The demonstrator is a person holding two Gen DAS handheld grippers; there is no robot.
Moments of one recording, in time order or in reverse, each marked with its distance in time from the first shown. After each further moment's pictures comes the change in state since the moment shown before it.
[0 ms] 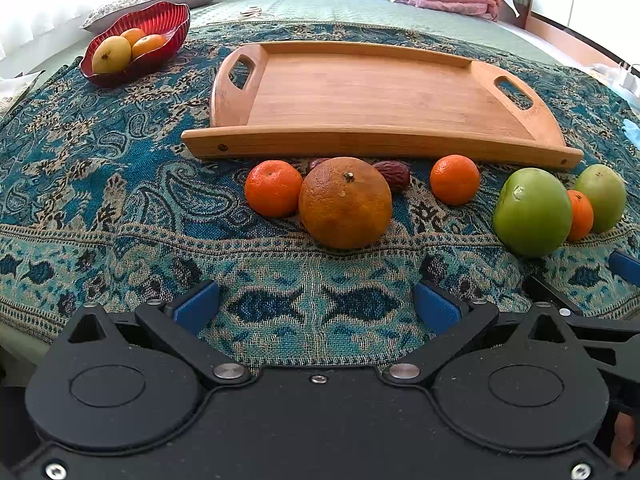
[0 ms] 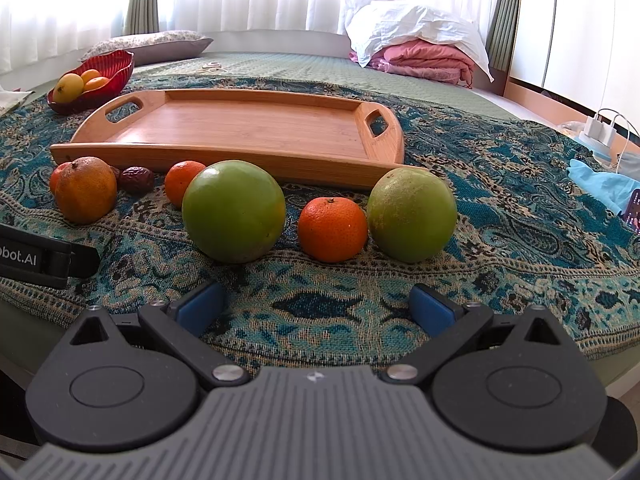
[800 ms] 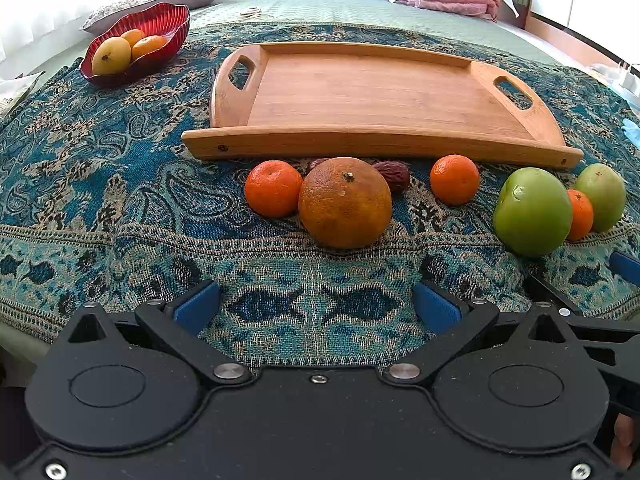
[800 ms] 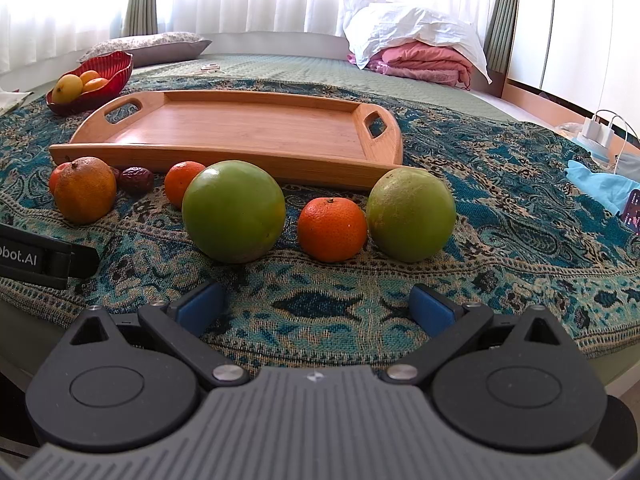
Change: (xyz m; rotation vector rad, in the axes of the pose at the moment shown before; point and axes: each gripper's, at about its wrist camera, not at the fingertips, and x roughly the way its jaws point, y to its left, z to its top) left arm 0.000 0.000 0.000 0.001 -0.001 0.001; right arm -0.001 0.002 -0.001 -0.001 -0.005 -0.003
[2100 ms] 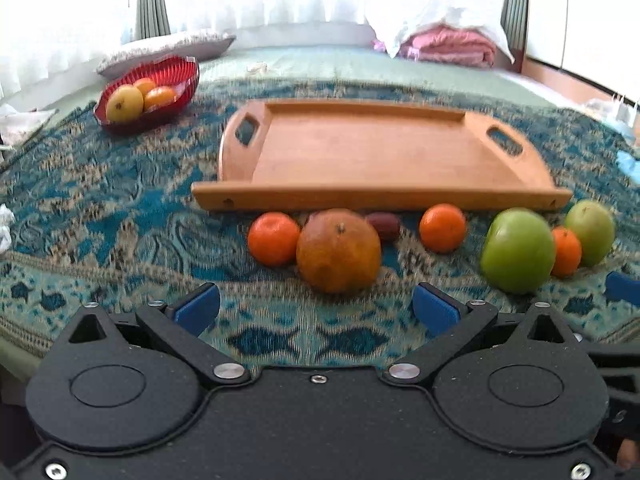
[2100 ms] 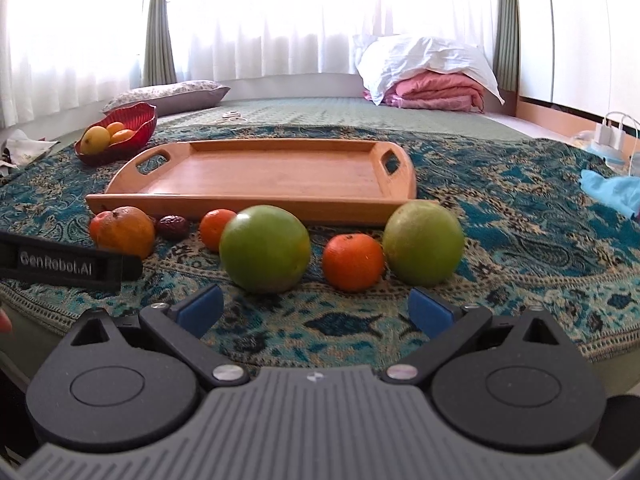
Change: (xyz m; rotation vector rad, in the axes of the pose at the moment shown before) left arm -0.022 -0.005 0.001 -0.002 -0.204 0.017; right arm -0.018 -0.006 0.000 0.052 -0.137 0.099
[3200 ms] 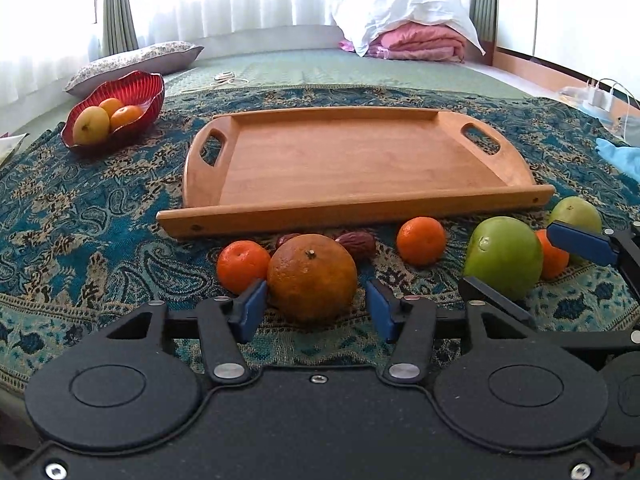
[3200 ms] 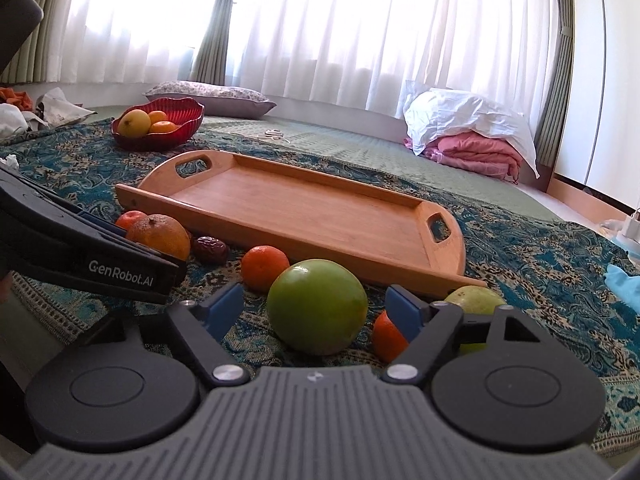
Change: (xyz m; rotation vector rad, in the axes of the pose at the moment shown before) left arm 0.015 -0.007 0.008 0.071 0.012 -0.070; right arm 0.012 0.037 0.013 -0.218 -0.106 0.044
